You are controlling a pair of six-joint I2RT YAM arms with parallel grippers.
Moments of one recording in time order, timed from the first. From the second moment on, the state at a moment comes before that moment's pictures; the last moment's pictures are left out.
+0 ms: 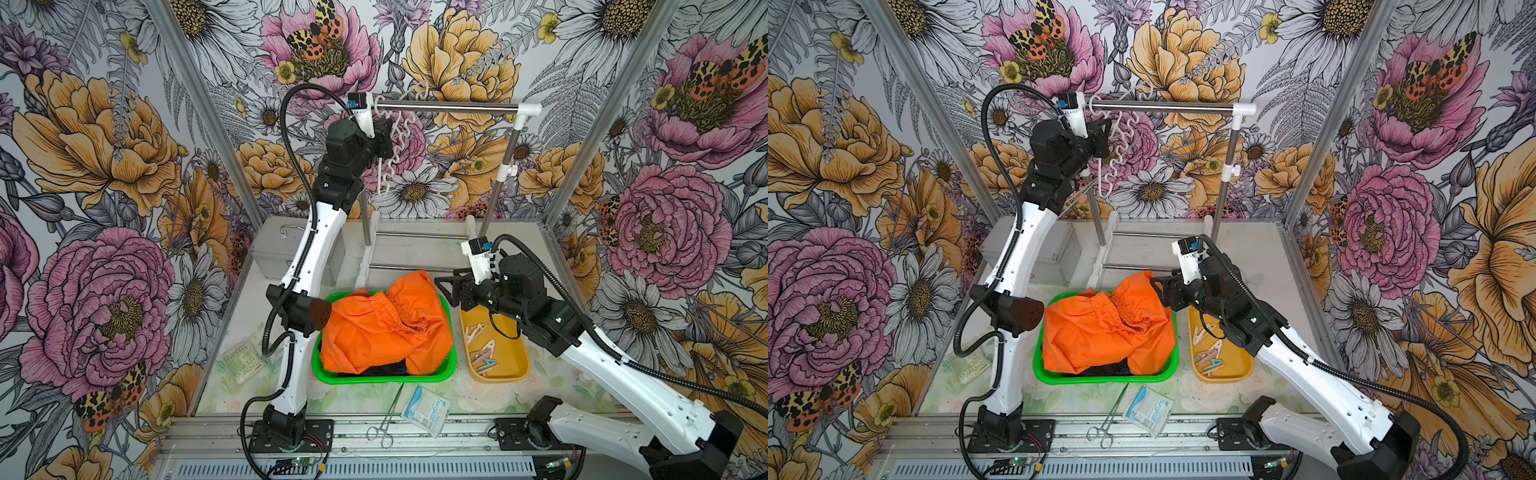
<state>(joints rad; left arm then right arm) -0.37 2.27 2.78 -0.38 0.12 -0.27 0.66 1.03 1.03 -0.41 -0.13 0.31</state>
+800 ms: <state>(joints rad) -0.40 2.22 2.67 -0.40 0.05 -0.12 0.68 1.06 1.04 -0.41 -0.10 0.31</state>
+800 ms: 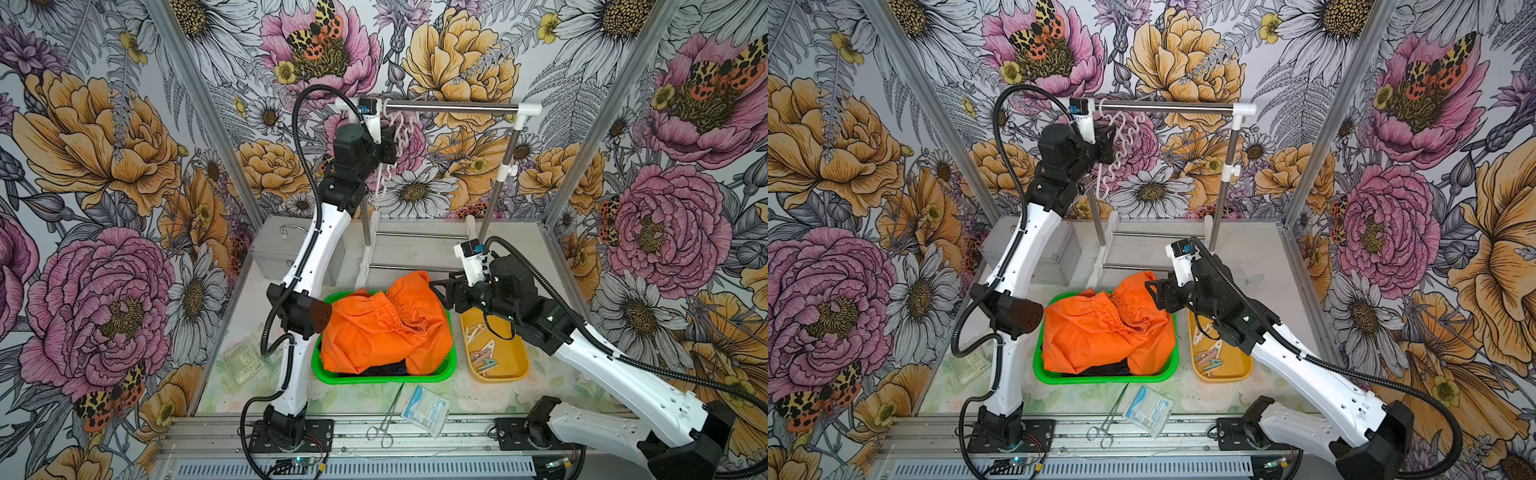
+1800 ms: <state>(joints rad) -0.47 0.85 1.25 -0.32 -0.04 -0.10 0.65 0.83 0.96 -0.43 0.32 0.22</state>
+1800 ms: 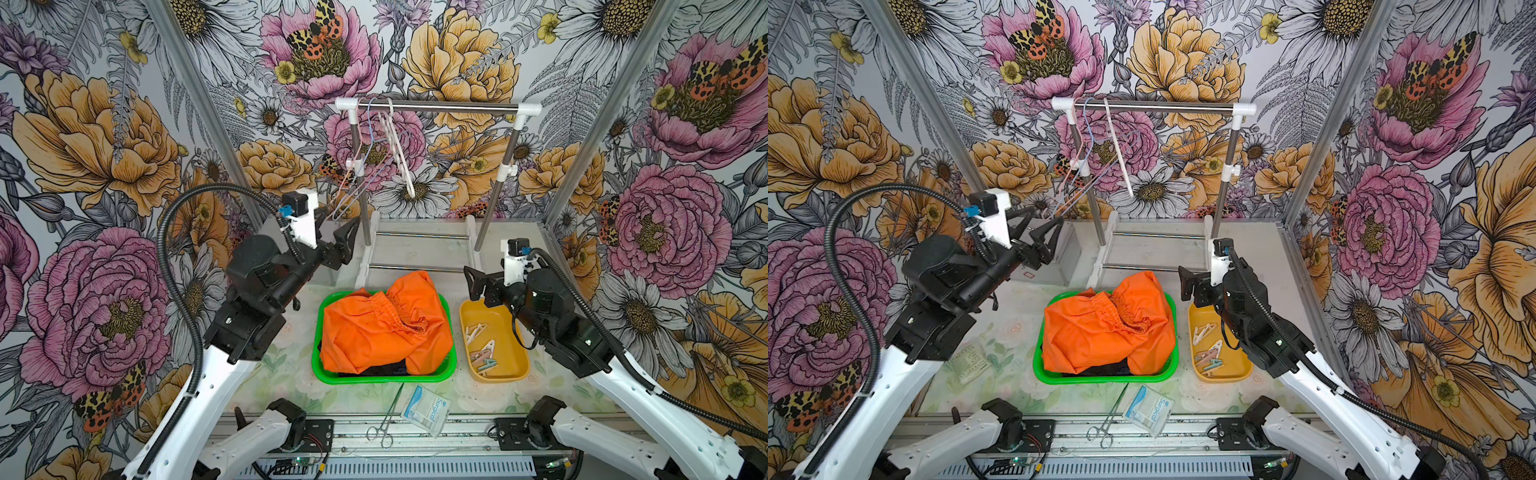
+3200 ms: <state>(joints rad) 0.09 1.14 0.27 0.64 -0.01 -0.12 0.22 0.89 0.32 0.25 0.57 0.11</state>
